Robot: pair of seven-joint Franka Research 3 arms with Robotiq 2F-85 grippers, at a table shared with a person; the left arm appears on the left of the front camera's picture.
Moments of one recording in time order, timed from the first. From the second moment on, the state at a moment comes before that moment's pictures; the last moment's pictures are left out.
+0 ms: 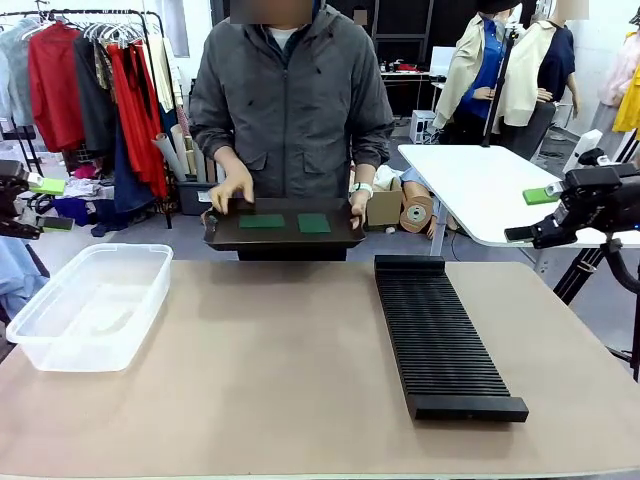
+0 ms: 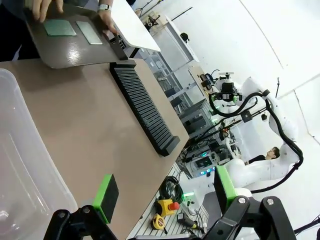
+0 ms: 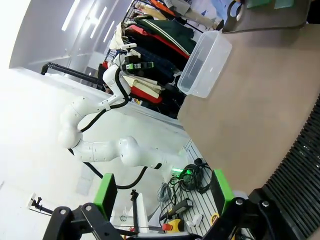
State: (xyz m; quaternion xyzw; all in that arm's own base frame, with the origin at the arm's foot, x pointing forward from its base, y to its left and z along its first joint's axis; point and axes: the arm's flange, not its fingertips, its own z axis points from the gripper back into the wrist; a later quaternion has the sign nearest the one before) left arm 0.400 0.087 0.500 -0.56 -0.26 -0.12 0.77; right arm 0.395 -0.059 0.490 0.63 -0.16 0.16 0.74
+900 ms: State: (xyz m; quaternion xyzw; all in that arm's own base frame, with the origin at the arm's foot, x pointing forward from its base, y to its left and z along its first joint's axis) left arm 0.400 0.089 0.499 -0.56 -0.26 -0.12 0.78; right arm 0.395 -0.063 0.486 0.63 -0.15 0.16 0.75
